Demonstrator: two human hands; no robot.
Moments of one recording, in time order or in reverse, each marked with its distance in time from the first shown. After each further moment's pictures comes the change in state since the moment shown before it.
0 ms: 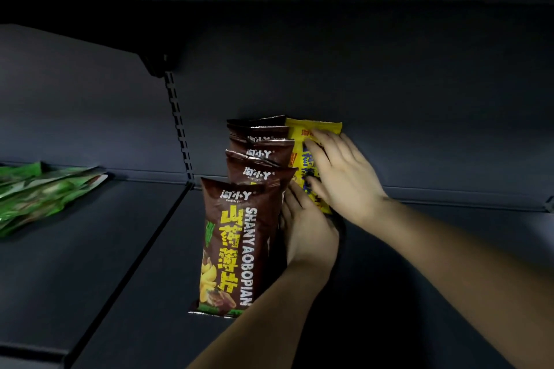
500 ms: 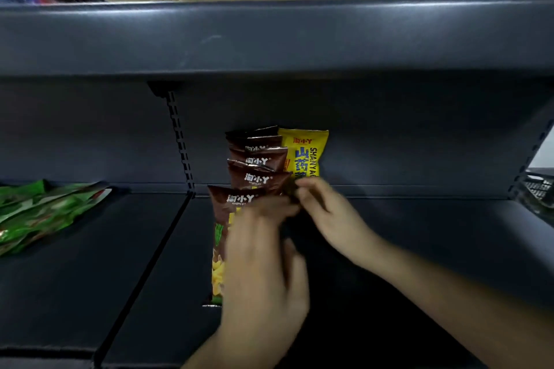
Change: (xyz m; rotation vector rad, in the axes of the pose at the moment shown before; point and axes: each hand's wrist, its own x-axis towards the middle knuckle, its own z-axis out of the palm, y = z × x) left_hand -0.071 -0.014 -0.156 -0.384 0.245 0.621; right_hand -0.042 -0.054 -0.048 1.073 -0.118 0.468
